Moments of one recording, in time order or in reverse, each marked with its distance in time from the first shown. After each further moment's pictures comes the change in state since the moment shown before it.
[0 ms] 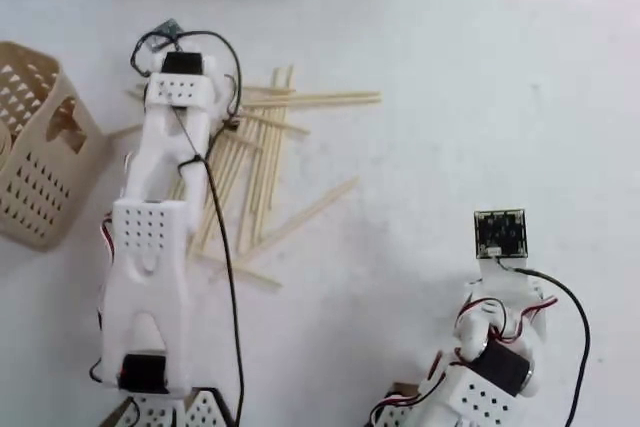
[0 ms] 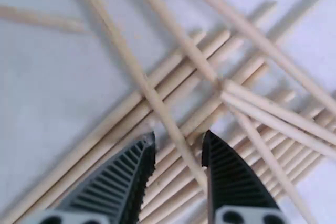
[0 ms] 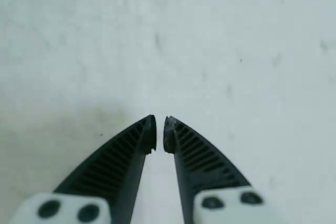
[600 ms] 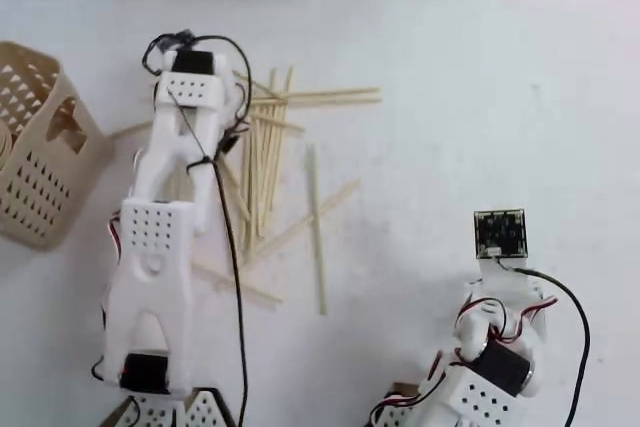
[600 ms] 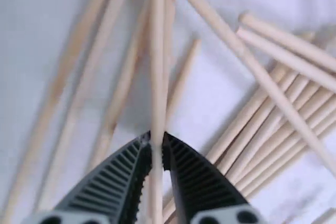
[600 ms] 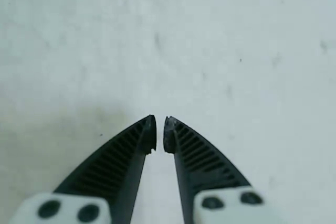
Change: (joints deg) left arm 2.2 0.4 -3.3 10.4 -1.8; right arm 0.0 0.0 0.0 0.0 0.0
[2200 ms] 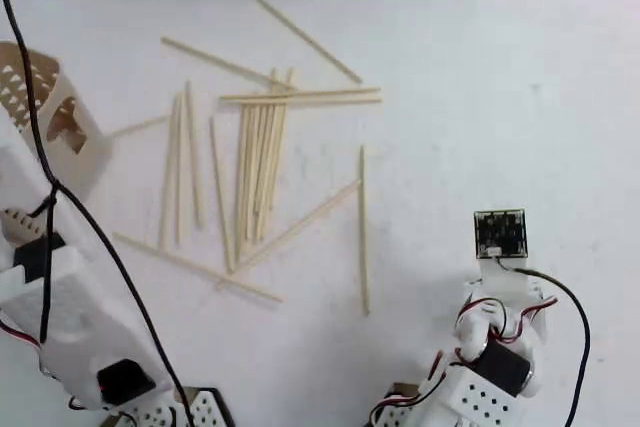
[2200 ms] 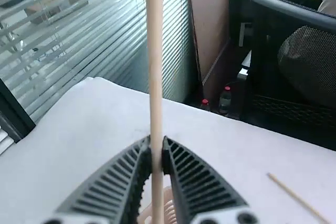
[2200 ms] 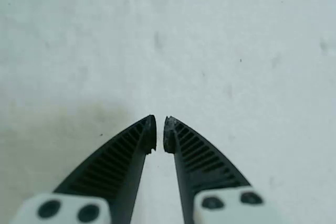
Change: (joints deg) left arm -31.5 -34.2 -20.2 -11.2 -39.8; right arm 0.0 0.0 0.0 0.0 0.0
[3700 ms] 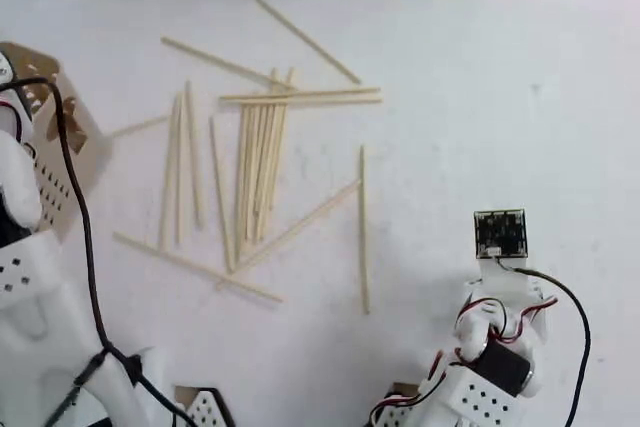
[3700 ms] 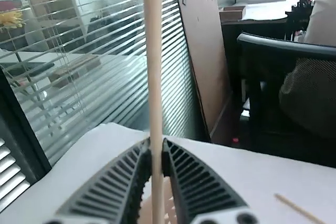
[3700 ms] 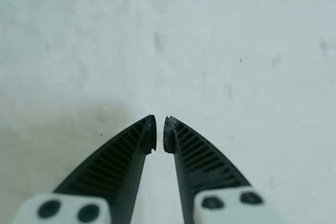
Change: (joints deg) left arm 1.1 -64.7 100.3 -50.3 -5.0; right arm 0.0 0.0 0.0 0.0 0.0
